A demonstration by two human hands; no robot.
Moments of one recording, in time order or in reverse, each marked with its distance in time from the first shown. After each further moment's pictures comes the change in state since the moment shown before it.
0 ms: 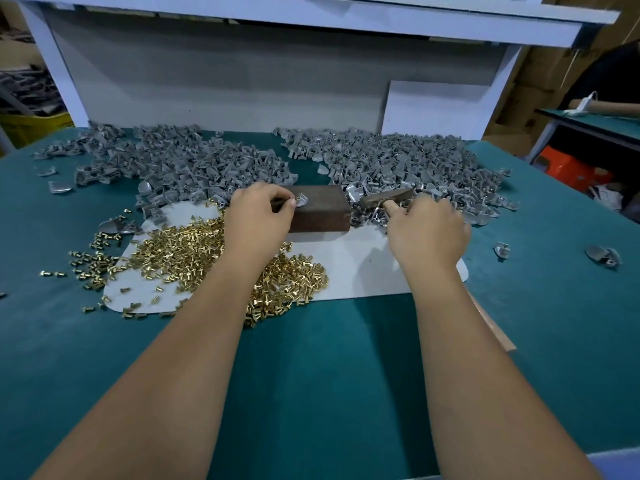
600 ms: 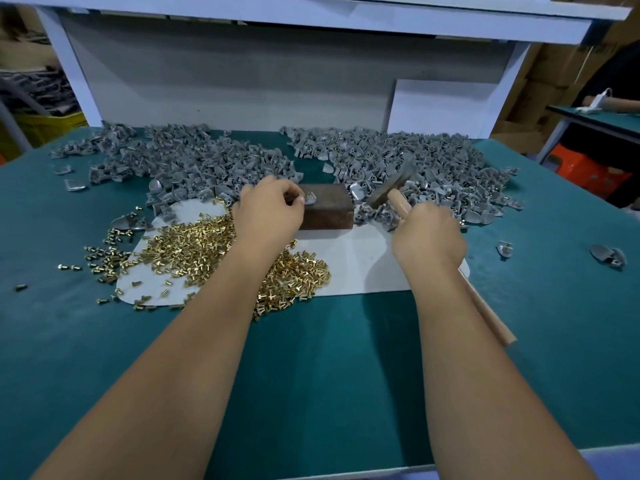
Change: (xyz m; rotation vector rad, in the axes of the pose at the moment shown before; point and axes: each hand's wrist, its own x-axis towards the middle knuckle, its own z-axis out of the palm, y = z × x) left_hand 0.002 0.017 -0.001 0.177 -0.043 -0.081; right_hand -0.006 -0.002 -0.005 -0.064 -0.156 0.052
